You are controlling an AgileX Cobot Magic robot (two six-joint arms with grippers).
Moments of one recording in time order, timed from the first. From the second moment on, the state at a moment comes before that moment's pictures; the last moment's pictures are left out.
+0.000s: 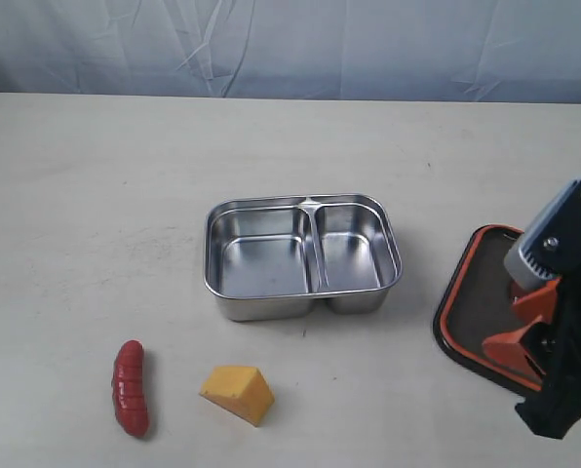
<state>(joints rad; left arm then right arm) -0.15 0.02 -0.22 0.79 0.47 -1.04 0.58 0.90 -0.52 0.22 0.72 -0.53</state>
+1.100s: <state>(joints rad) -0.15 0.02 -0.22 0.79 0.47 -1.04 1.04 1.70 -0.85 0.58 0.42 -0.57</state>
